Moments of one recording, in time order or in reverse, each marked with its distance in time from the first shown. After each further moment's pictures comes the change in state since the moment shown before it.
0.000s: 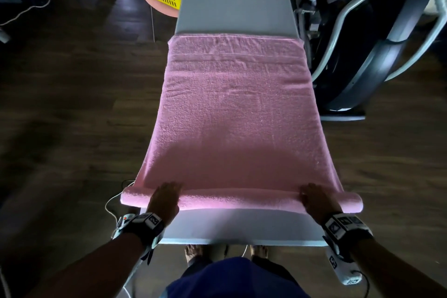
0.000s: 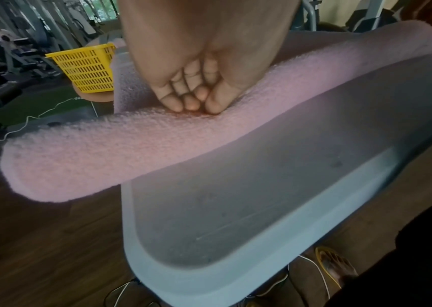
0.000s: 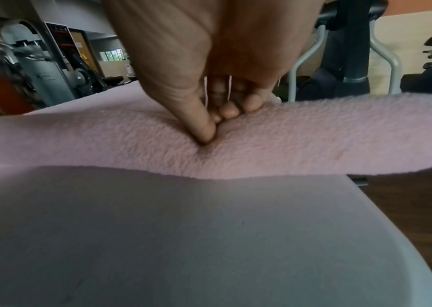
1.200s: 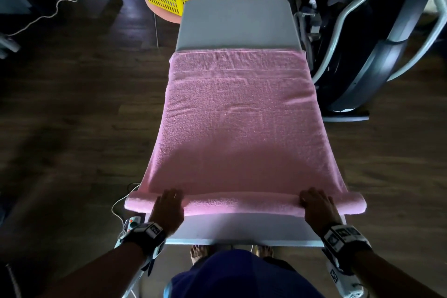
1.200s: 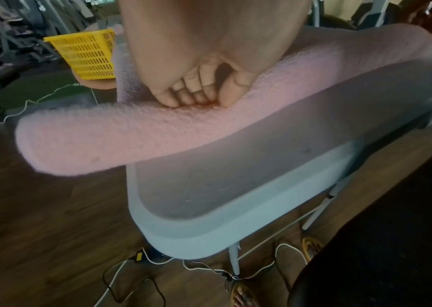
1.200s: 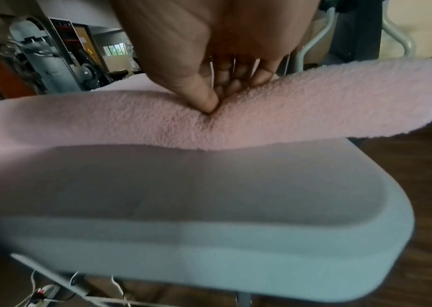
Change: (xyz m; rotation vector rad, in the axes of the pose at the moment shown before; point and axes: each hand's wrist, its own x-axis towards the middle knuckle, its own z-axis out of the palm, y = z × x) left_hand -0.025 0.007 -0.012 0.004 -0.078 -0.026; right_hand -0.019 -0.004 0.031 -0.085 0.259 -0.061
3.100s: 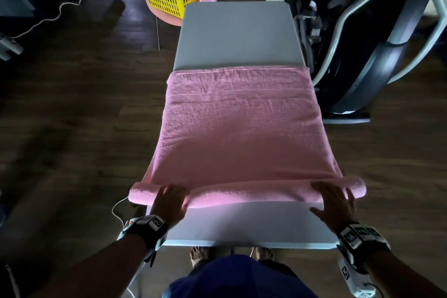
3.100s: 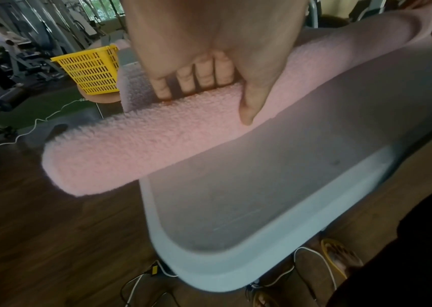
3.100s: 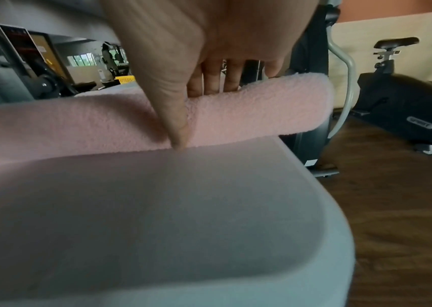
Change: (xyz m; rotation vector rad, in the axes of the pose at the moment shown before) left_hand 0.017 -0.001 -0.002 0.076 0.096 0.101; right_hand 0.004 0.043 -0.012 0.009 -0.141 0.052
